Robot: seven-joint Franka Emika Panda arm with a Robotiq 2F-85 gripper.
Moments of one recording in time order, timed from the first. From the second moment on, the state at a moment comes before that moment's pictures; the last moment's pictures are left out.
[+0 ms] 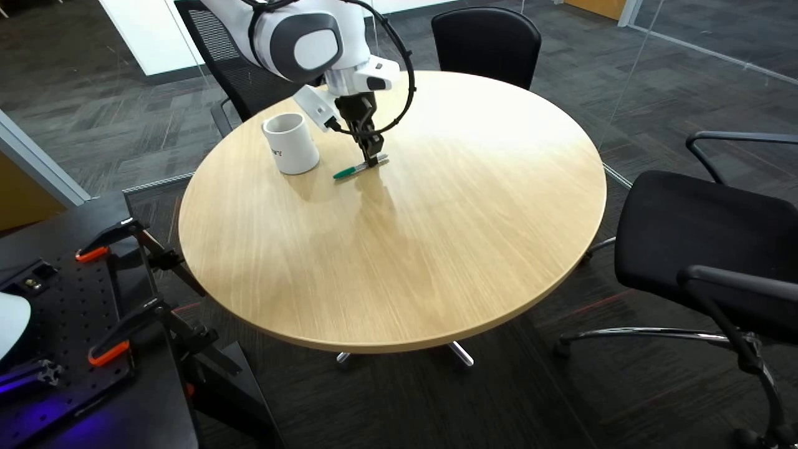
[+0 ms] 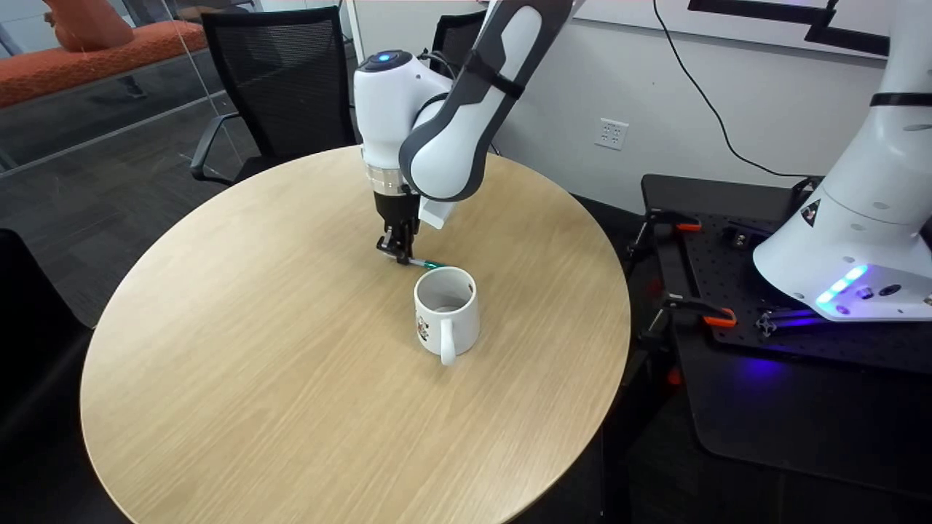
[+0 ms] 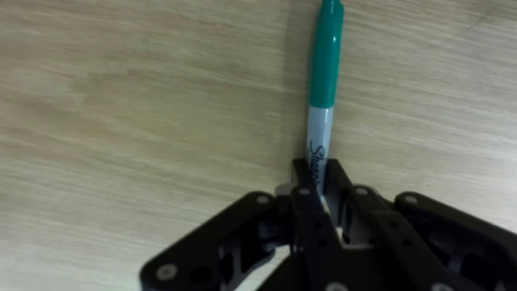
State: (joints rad) arm 0.04 0.80 -0.02 -1.83 -0.03 2.70 0.18
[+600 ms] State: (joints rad) arm 0.11 0.62 -0.06 -1.86 -0.04 2.56 0.23
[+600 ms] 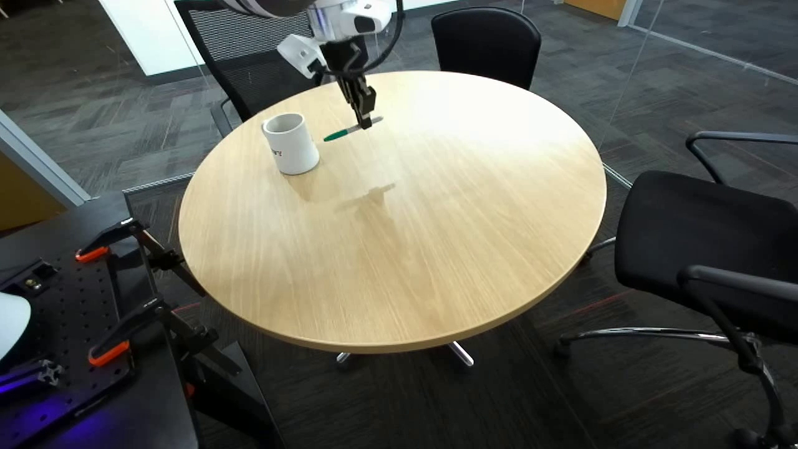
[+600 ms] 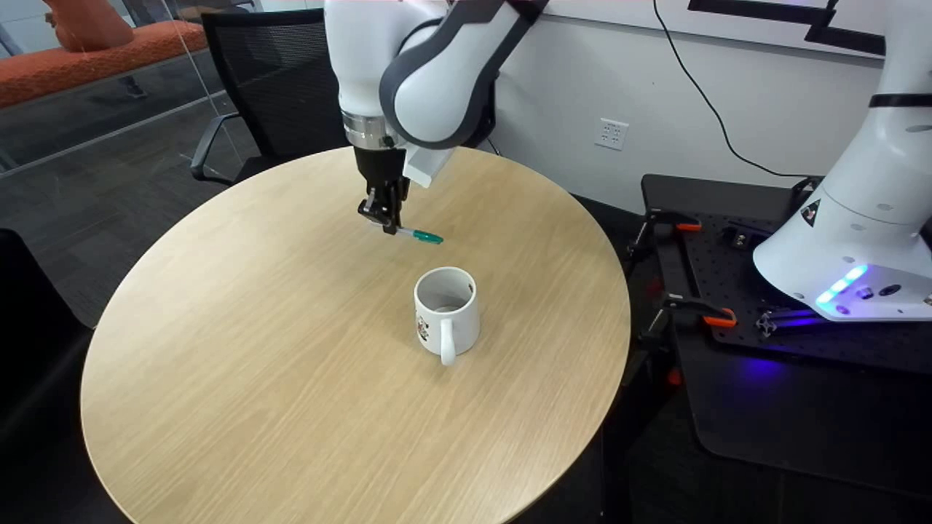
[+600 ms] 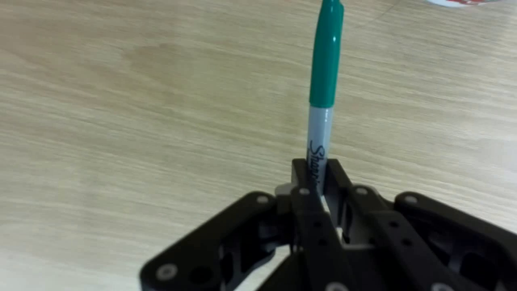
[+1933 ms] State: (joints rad) arm 0.08 0.26 -0.05 -2.06 -0.13 2.27 0.04
